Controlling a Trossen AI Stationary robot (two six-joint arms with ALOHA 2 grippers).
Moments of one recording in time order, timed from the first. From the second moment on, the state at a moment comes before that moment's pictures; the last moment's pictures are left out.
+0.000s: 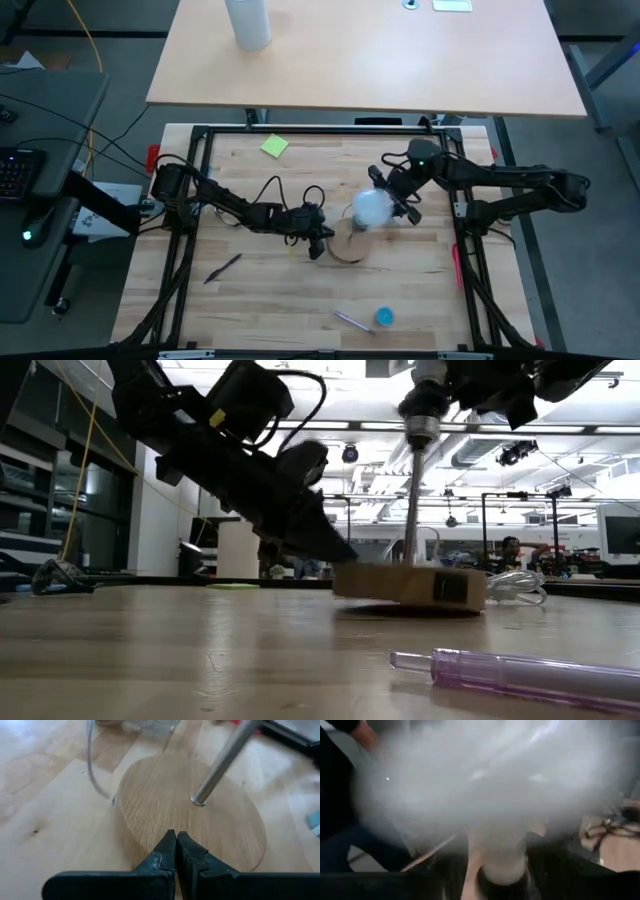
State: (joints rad) left arm -0.10 1.91 0.82 0.45 -0.13 -0.47; right arm -0.29 1.15 0.69 0.21 -0.94 -0.15
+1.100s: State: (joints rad) left arm -0.10 1.91 0.81 0.42 -0.12 -0.46; right arm 0.39 0.99 0.70 -0.04 0.47 0.37
